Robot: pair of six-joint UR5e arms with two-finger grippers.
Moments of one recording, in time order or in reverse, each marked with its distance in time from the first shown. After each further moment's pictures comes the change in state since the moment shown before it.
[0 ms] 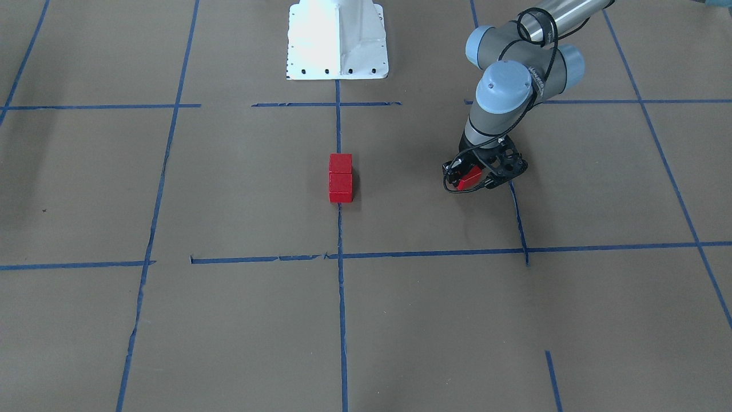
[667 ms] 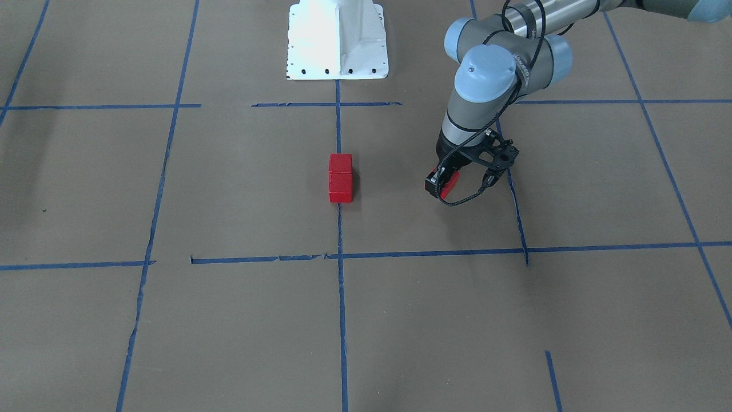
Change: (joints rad) left arm -0.027 -0.191 0.031 0.087 0.018 -0.587; right arm 0.000 -0.002 0.001 0.001 0.002 0.000
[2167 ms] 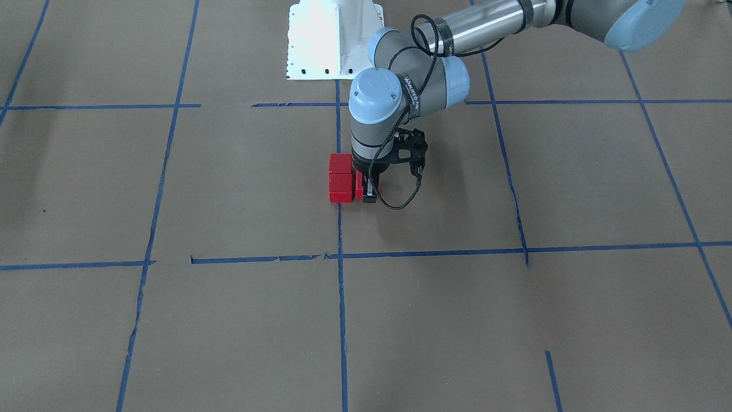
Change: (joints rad) left arm 0.114 -0.254 0.281 -0.004 0.002 -0.543; right arm 0.000 -0.004 -0.003 -0.001 -0.001 -0.001
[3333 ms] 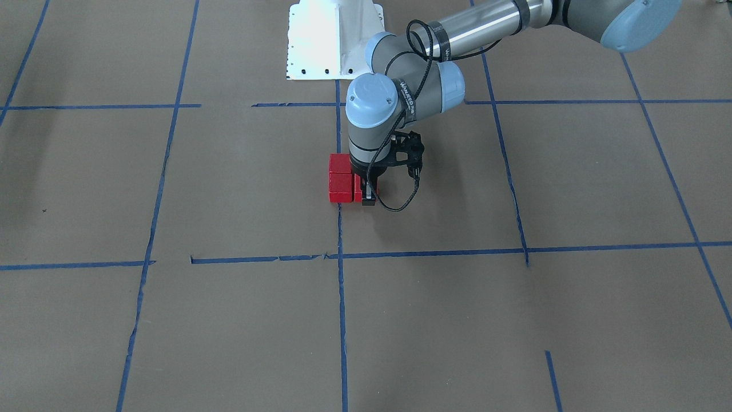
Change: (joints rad) left arm 0.006 -0.006 0.030 -0.023 0.015 -0.042; right arm 0.000 0.000 0.000 0.000 -0.001 0.000
